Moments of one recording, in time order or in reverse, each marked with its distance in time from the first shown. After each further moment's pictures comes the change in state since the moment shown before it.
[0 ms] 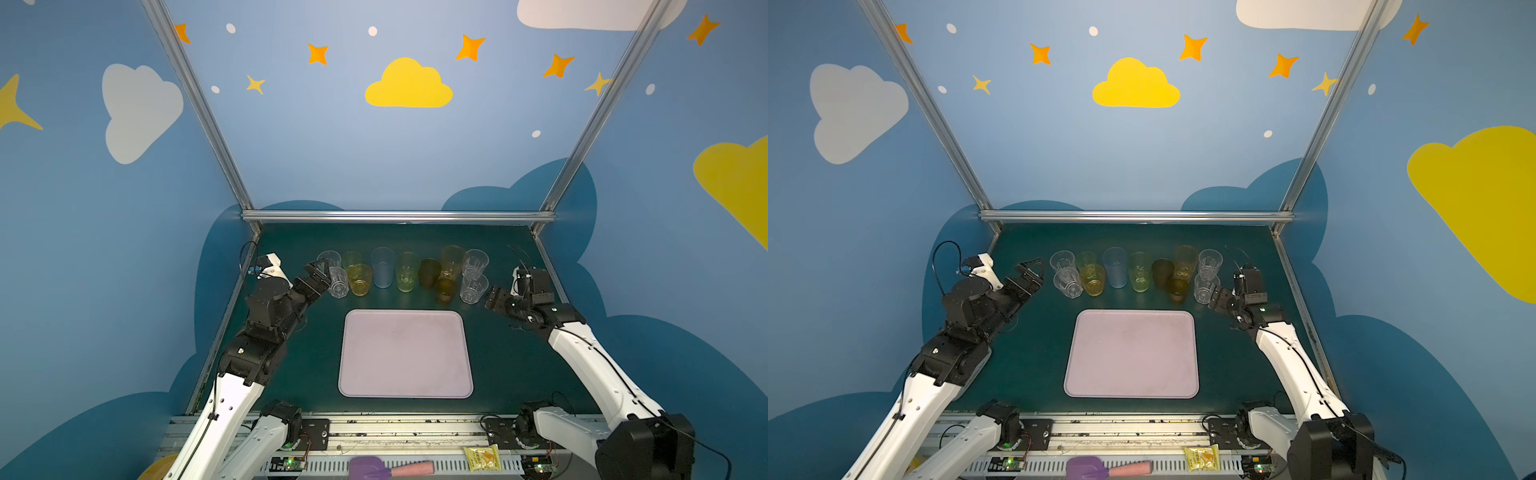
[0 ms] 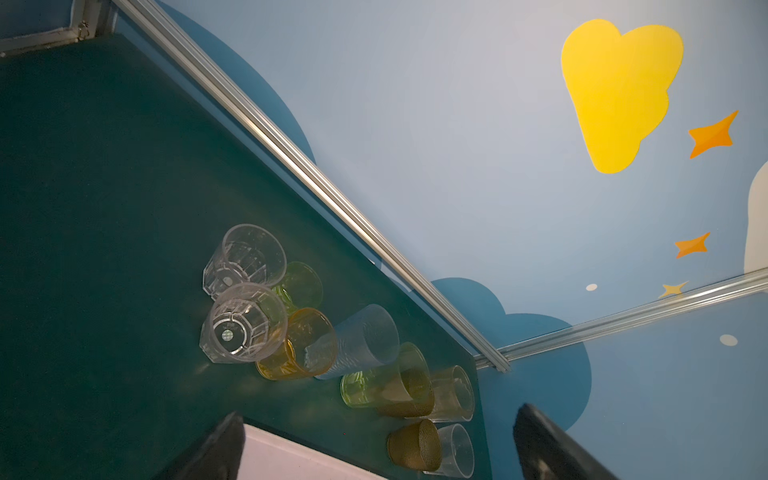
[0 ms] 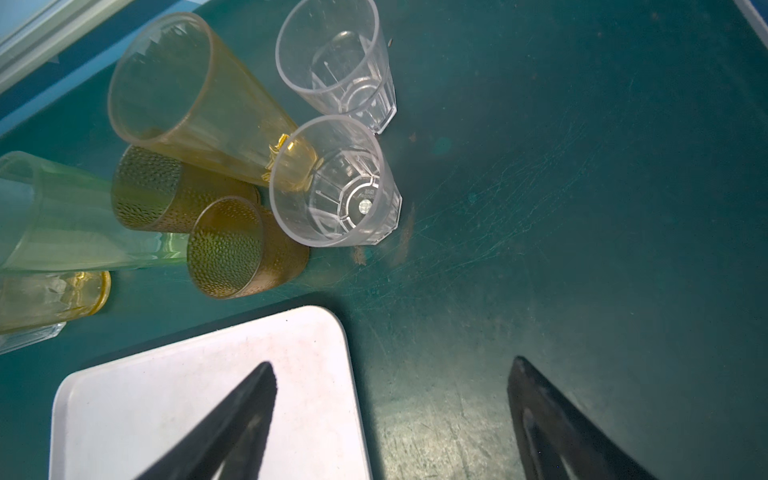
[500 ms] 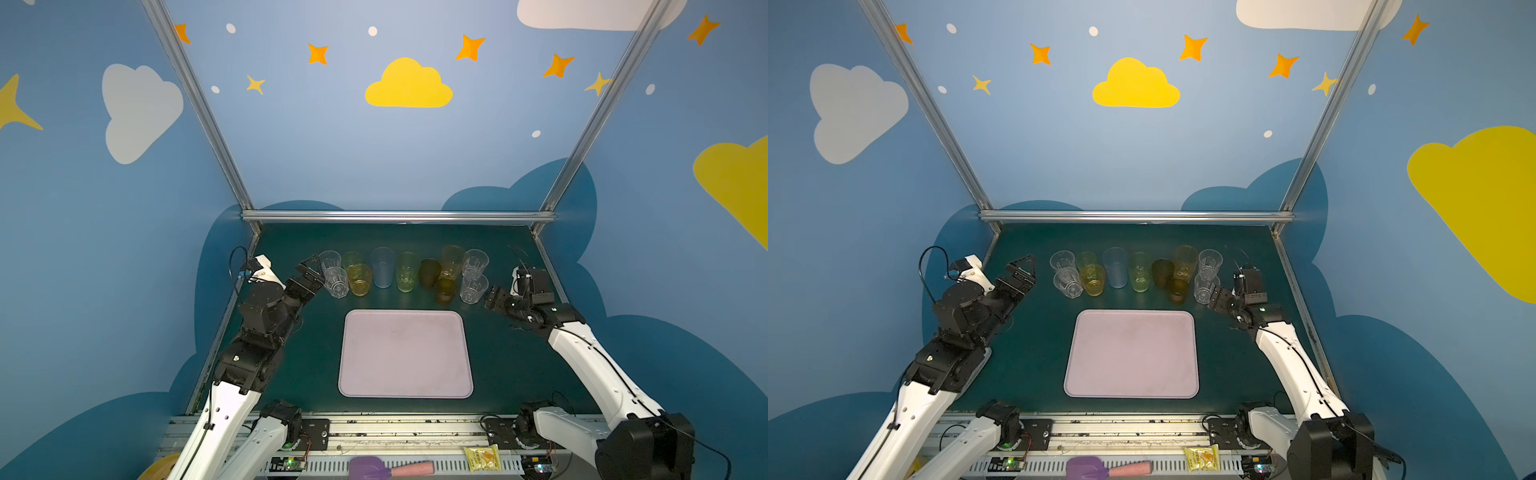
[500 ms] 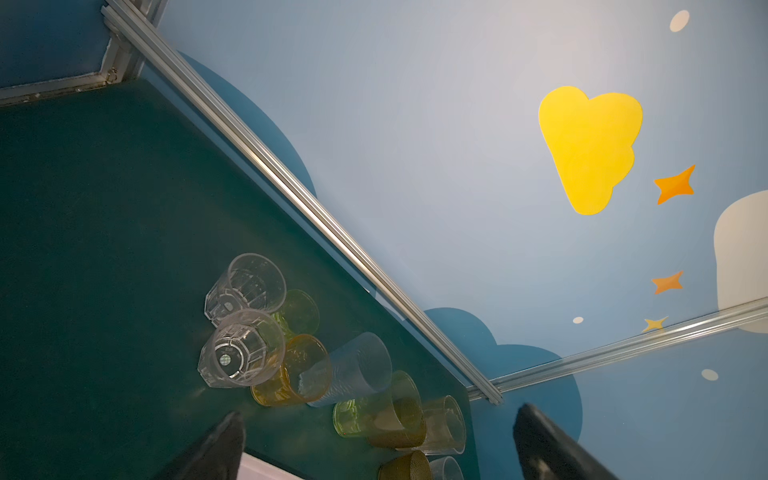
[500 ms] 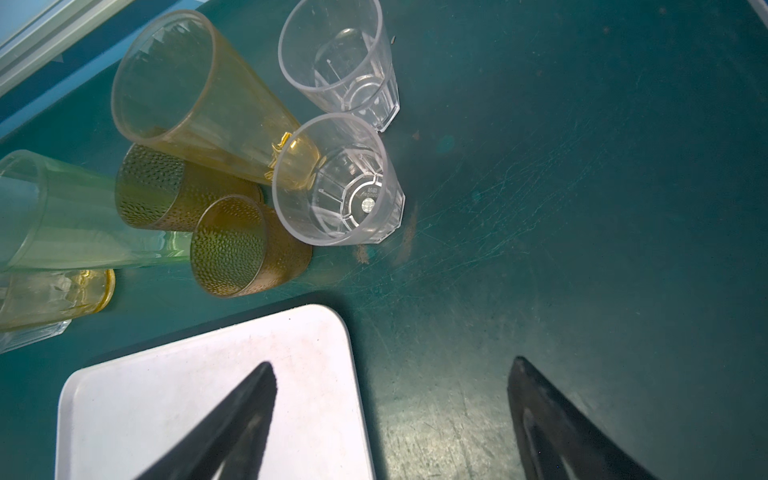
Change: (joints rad) left arm 0.000 -0.026 -0.008 0.024 -0.055 -0.024; right arm 0.000 0.000 0.000 0.002 -0.013 0.004
